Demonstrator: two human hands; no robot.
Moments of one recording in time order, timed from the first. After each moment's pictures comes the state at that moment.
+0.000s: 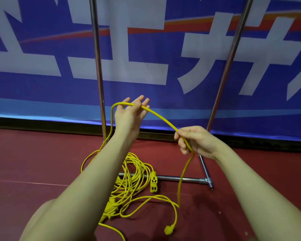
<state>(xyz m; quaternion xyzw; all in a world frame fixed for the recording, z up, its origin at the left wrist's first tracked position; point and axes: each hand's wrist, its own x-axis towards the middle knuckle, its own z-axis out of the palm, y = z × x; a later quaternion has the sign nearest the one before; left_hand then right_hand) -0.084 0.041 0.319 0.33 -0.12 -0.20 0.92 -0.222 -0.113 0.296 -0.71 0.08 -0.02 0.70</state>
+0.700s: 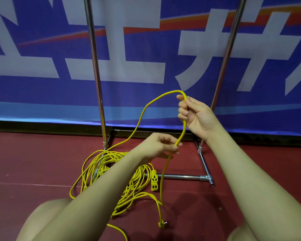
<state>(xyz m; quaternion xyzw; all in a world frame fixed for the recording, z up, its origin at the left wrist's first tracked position) -0.128 0.025 0.264 0.63 -0.37 -0.41 0.55 -0.200 -0.107 0.335 -0.50 0.03 -0.21 0.84</state>
